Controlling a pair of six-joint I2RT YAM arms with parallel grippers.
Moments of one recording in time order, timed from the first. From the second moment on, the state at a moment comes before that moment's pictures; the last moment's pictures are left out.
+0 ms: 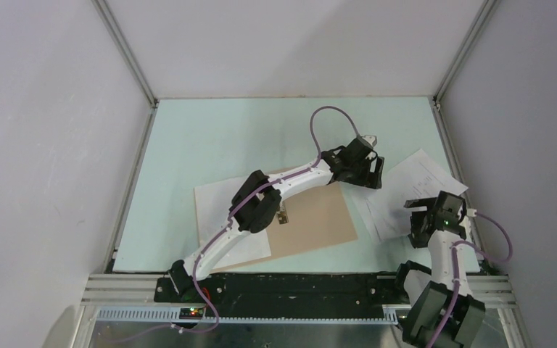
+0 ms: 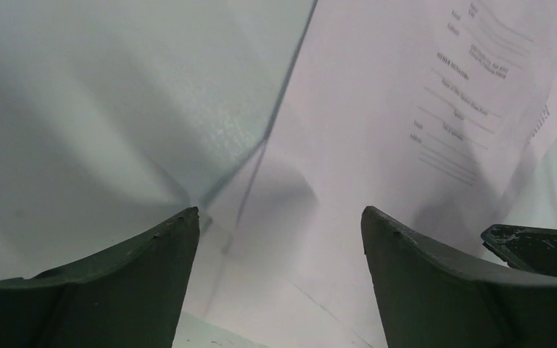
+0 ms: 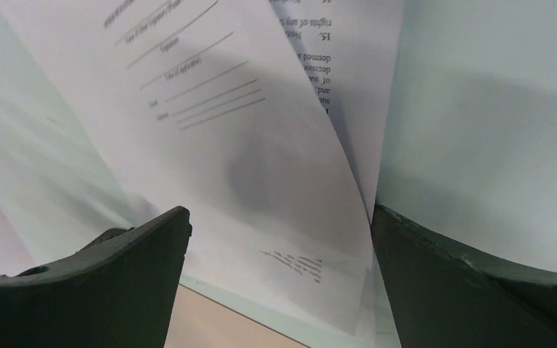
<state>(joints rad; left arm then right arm) -0.97 2.58 2.26 -0.43 0.10 -0.59 -0.45 0.87 0.39 -0.51 -0.04 1.06</state>
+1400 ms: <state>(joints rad) -0.73 2.16 1.73 -0.33 0.30 -1.10 -0.28 1.08 0.47 -0.37 -0.25 0.99</state>
